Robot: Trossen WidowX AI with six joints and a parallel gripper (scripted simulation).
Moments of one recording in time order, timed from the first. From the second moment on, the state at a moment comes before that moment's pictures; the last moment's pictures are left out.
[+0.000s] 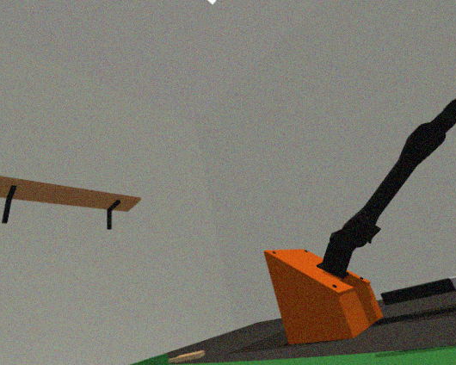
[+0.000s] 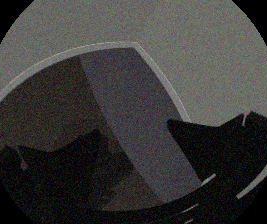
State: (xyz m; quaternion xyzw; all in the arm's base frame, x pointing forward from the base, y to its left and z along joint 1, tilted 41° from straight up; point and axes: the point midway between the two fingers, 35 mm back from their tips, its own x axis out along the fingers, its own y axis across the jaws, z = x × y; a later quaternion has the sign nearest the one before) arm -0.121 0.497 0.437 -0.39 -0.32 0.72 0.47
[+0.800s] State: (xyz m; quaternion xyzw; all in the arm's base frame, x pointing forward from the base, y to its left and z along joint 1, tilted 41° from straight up) arm 0.107 0.452 0.330 -0.47 -0.14 0.70 0.51
